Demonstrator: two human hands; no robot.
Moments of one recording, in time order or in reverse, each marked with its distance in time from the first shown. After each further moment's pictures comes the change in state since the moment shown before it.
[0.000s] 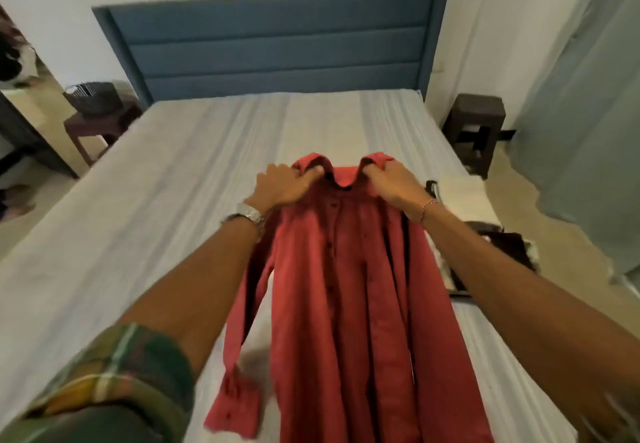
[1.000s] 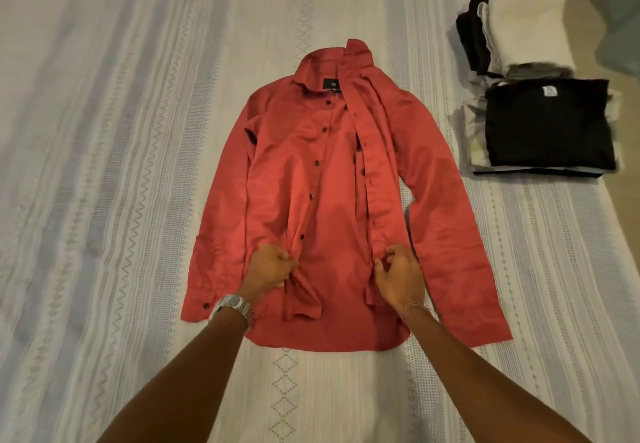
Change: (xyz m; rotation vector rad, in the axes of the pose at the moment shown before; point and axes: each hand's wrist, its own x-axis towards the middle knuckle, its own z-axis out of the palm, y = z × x) left_hand -0.153 -0.130 0.368 -0.476 -0.537 -0.605; right_hand -0.164 0.375 0.245 -0.227 -0.008 0.456
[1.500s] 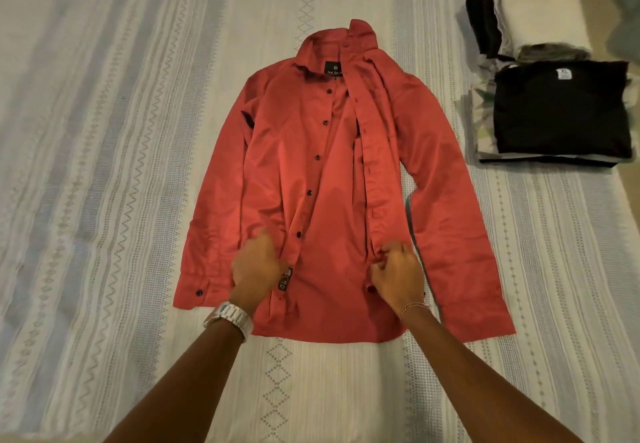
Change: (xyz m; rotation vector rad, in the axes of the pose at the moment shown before) left_hand -0.021 -0.010 0.005 0.367 0.232 0.150; right_hand -0.008 0.008 0.005 -0.131 -0.031 -0.109
